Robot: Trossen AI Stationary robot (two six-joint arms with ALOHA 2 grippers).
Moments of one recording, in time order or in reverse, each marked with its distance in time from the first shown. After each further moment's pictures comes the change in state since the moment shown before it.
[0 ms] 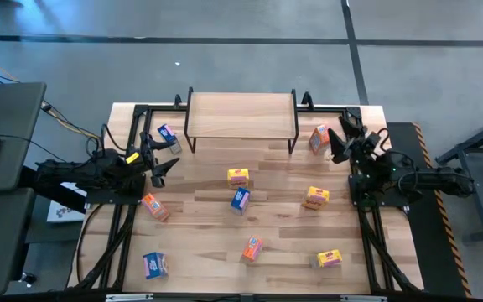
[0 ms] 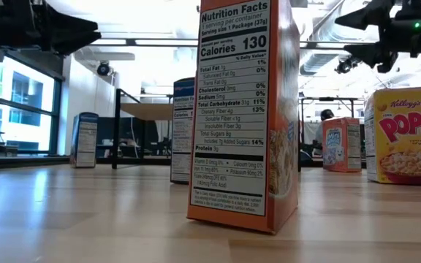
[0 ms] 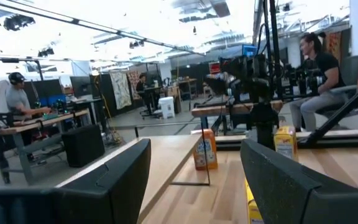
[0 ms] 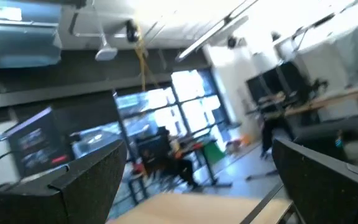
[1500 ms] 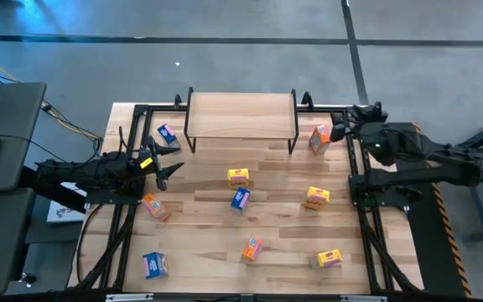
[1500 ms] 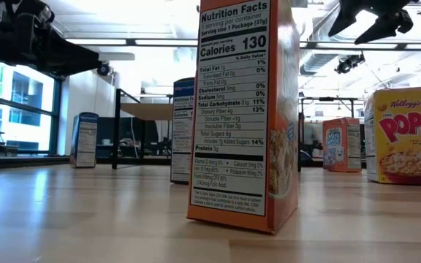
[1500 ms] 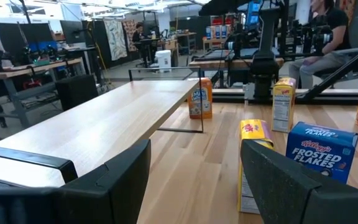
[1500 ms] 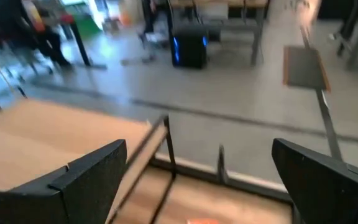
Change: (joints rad) left arm 0.000 0.004 0.000 -0.212 -0.034 -0.142; right arm -0.008 0.439 0.853 -1.535 0.343 0.541
